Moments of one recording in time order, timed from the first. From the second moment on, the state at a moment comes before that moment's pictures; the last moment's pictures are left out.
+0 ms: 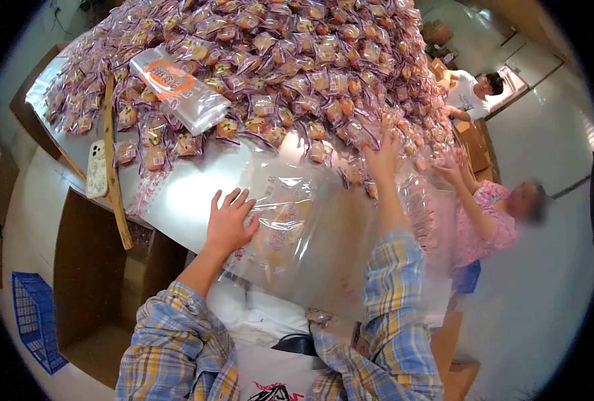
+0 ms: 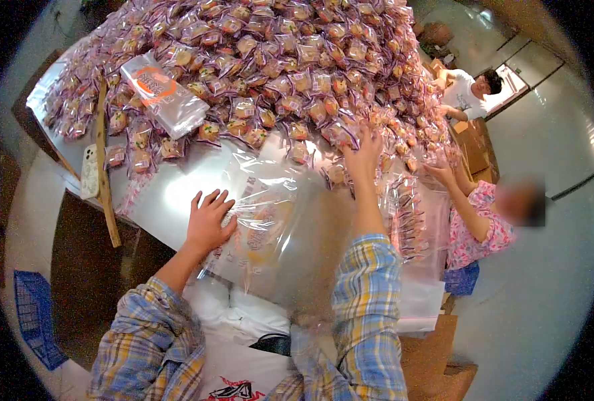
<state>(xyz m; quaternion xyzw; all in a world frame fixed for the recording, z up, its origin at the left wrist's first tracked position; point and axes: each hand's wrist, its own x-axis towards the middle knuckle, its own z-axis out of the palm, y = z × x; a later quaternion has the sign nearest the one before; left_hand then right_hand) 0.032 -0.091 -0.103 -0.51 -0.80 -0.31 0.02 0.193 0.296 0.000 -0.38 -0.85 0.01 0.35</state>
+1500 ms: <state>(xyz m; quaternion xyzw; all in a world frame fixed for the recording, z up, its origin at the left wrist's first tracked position) 0.032 -0.085 -0.098 -0.49 -0.82 -0.31 0.01 0.082 0.203 -0.048 -0.24 -0.96 -0.03 0.15</state>
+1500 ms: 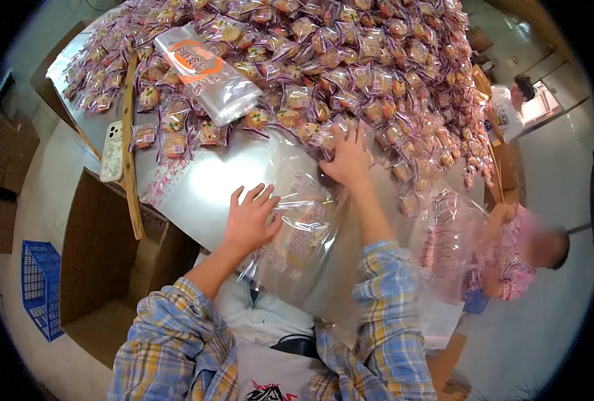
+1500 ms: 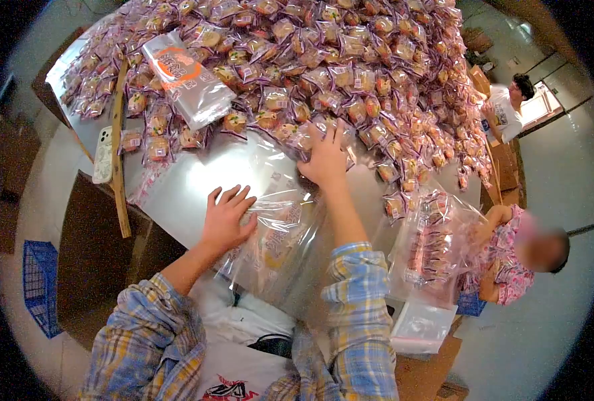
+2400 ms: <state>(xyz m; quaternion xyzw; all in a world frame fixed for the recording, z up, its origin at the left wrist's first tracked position) 0.027 -0.088 -0.097 -0.49 -0.82 -0.29 -0.02 0.086 0.263 -0.076 -0.25 -0.95 -0.02 0.17</state>
